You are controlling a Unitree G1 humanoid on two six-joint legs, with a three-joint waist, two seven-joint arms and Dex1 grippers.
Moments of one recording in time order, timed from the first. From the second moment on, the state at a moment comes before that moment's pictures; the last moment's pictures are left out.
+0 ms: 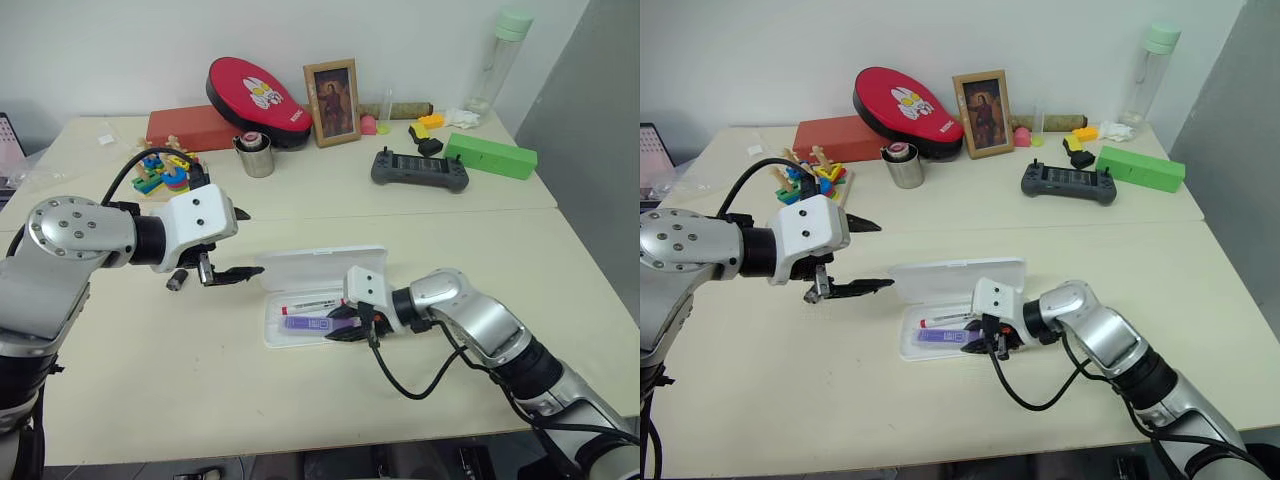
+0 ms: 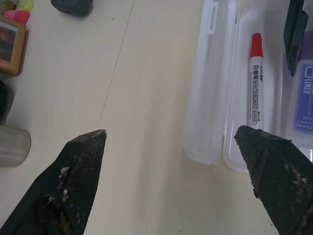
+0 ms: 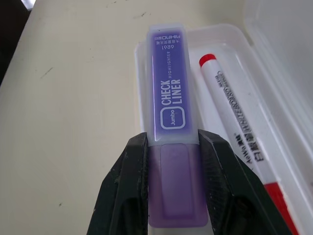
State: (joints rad) left arm -0.49 1.12 -0.02 -0.35 -0.29 0.56 -1.08; right arm -0.60 -0.43 0.55 -0.12 0.16 0.58 1.02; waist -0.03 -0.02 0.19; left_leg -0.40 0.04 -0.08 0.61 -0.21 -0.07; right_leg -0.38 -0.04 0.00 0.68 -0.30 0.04
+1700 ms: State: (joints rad) left arm -0.16 0.94 0.24 -0.04 -0.33 0.64 -0.84; right arm -0.73 -0.67 0.34 -0.41 0.31 0.77 1.07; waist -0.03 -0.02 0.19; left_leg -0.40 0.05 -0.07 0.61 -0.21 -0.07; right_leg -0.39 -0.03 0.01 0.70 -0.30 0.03
